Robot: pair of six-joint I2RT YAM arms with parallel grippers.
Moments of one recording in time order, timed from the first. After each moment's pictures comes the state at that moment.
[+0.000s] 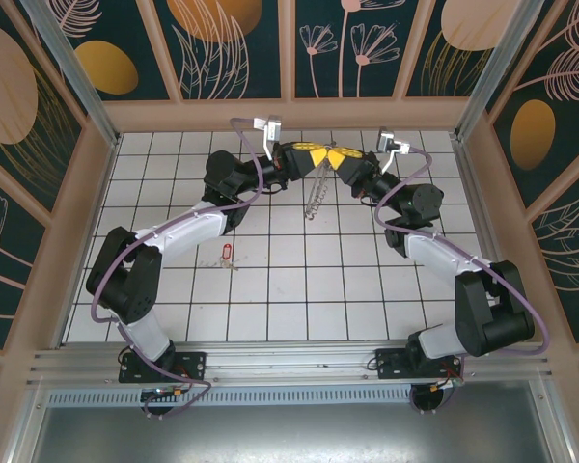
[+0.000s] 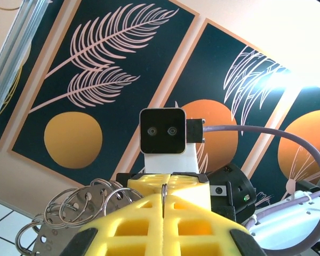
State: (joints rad) left arm -0.60 1.73 1.20 1.03 0.78 -0.88; right arm 0.32 1.41 0.77 1.30 -0.78 1.02
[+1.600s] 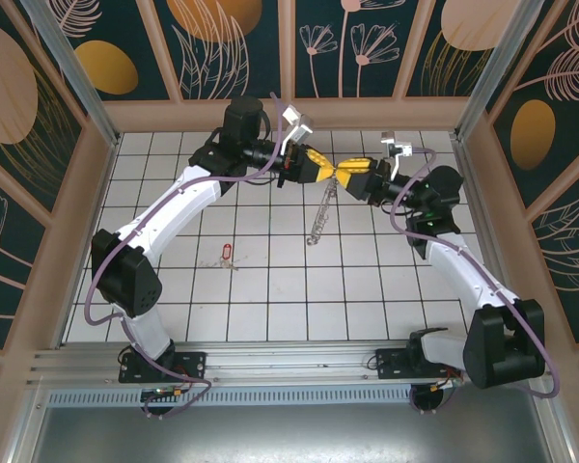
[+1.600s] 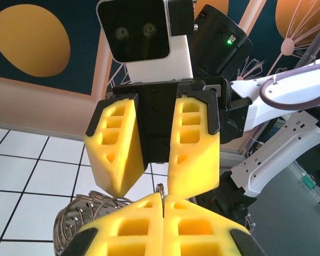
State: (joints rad) left arm -0.57 1.78 1.72 -0.23 1.17 -0.05; right arm 0.21 1.23 0.82 0.76 -1.08 0.70
